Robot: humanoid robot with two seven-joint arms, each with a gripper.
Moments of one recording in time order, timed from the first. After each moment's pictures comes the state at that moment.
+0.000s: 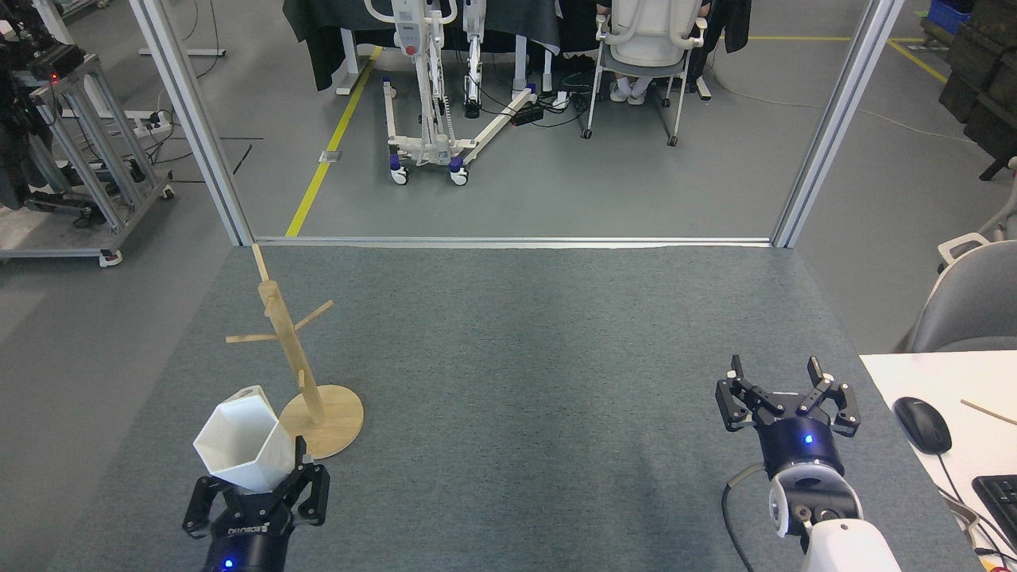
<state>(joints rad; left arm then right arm) 0.10 0.11 -0.03 -1.60 -1.37 0.15 0.18 -0.24 -0.19 0.05 -1.29 1.40 0.14 0.02</state>
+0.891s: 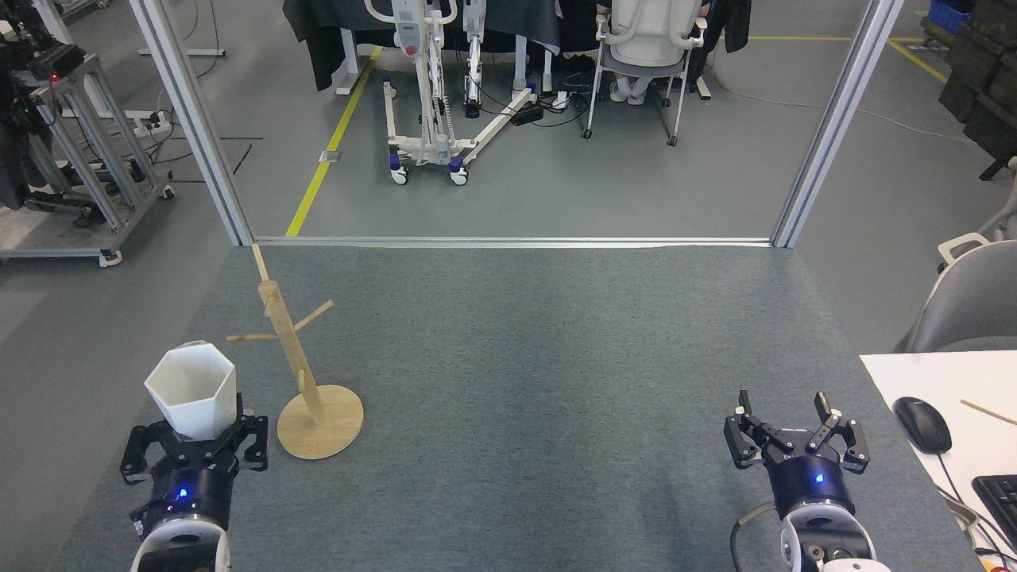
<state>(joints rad) -0.06 0.20 0.04 -1.52 -1.54 0.22 -0.06 -0.16 -0.18 0.00 -1.29 1.42 0.09 -0.03</state>
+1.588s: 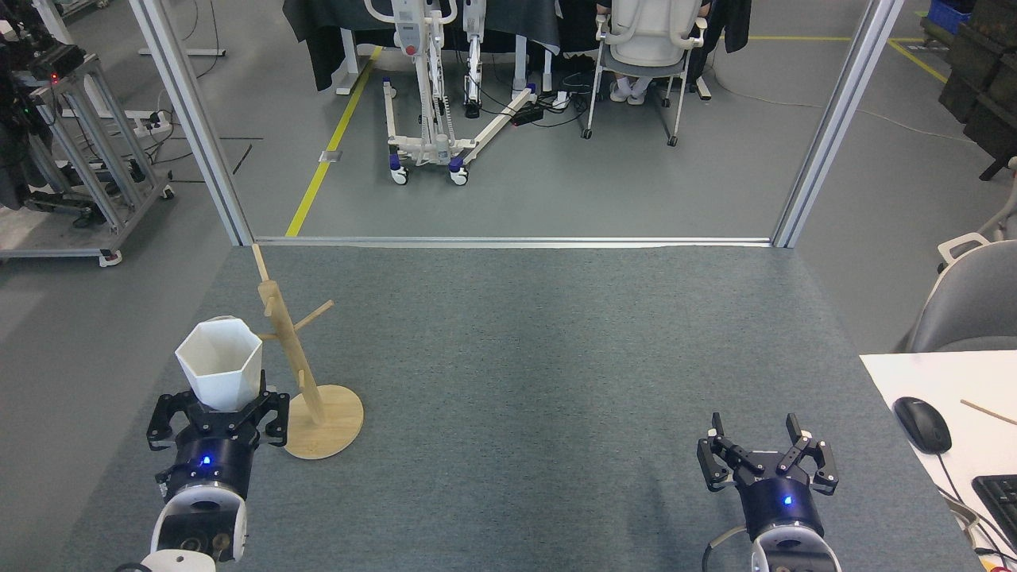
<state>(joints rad) -0.16 0.22 -0.03 -1.45 -1.55 0.21 -0.08 -0.12 -0.10 0.01 -1.28 1.49 0.09 -0.04</state>
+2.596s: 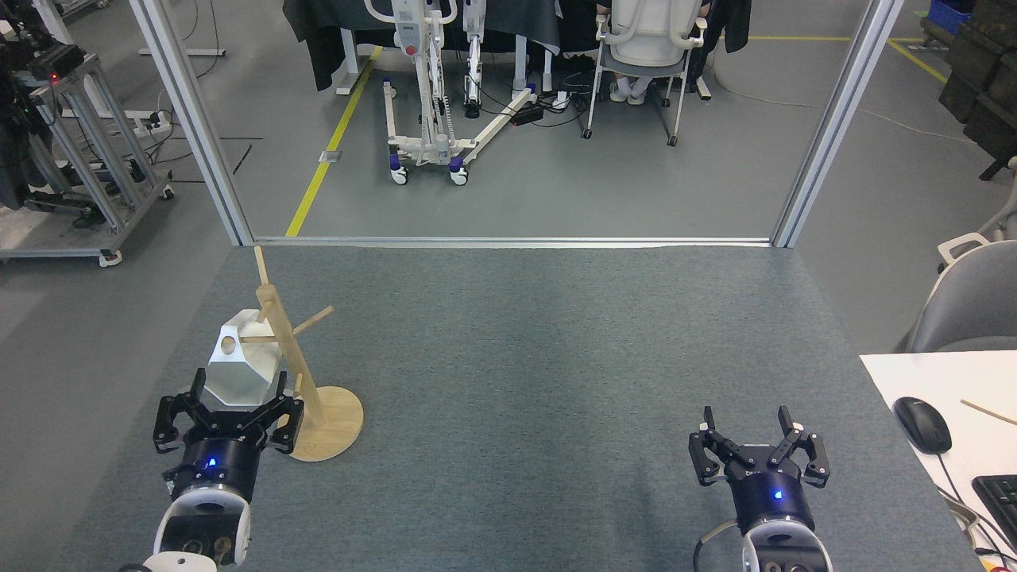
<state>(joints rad) -0.16 0.22 -0.04 -1.45 -1.53 0.18 -0.03 -0.13 -0.08 0.01 -1.30 1.53 0.09 -0.04</state>
